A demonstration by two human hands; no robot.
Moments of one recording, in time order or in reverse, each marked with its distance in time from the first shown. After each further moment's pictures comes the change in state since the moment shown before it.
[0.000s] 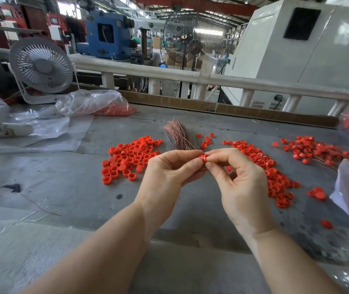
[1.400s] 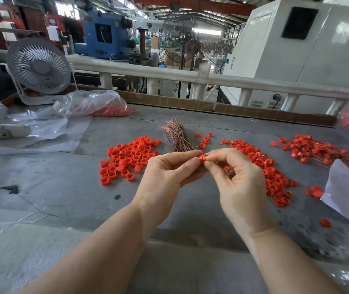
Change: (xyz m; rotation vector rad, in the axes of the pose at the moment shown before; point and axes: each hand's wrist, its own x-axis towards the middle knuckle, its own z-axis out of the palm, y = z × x) left_hand 0.000 0.001 0.002 0.079 0.014 -0.025; right_hand 0.000 0.003 -0.001 -0.065 0.033 -0.002
